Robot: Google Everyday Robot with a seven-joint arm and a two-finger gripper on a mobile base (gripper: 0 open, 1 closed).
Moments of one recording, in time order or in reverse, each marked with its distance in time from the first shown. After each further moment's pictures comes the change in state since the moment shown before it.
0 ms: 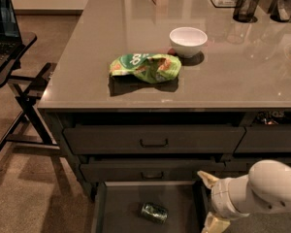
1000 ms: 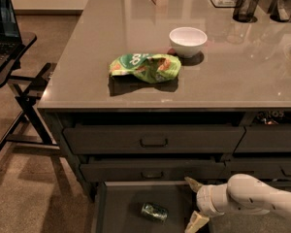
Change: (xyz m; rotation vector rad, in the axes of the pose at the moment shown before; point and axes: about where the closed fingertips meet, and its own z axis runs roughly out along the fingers) arm 0.058 -0.039 0.152 0.025 -0.150 -0.027
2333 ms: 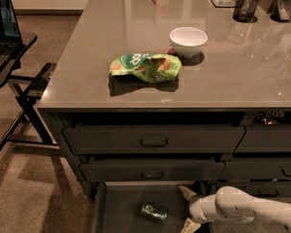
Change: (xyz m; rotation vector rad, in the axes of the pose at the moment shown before) arm 0.053 0.009 0.088 0.000 -0.014 -0.040
